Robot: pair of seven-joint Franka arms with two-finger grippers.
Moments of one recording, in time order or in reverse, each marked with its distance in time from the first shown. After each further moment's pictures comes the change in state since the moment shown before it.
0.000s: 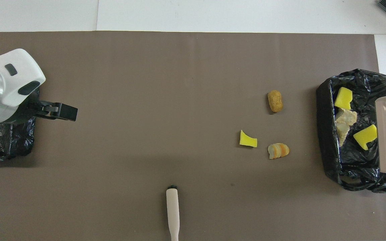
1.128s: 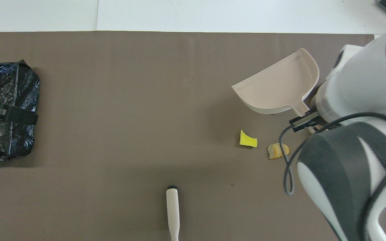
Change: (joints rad) left arm 0.000 0.000 0.064 0.120 0.002 -0.123 0.121; right arm 0.193 0.071 0.344 0.029 0.507 -0.001 1.658
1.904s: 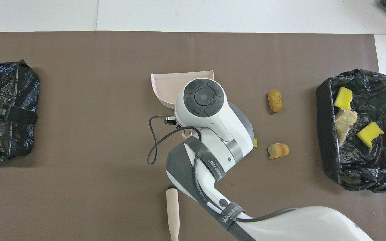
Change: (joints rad) left arm 0.000 0.000 0.000 0.000 0.001 0.000 0.000; right arm 0.311 0.366 0.000 -0.004 0.080 0.539 0.598
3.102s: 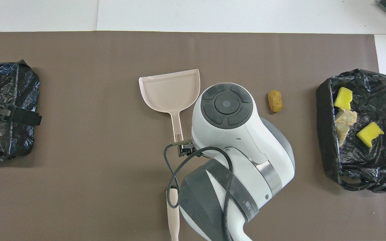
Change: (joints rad) left arm -0.003 0.000 -0.028 -0.002 -0.001 -0.001 -0.004; right arm -0.034 -0.276 -0.005 -0.101 0.121 -0.401 -0.159
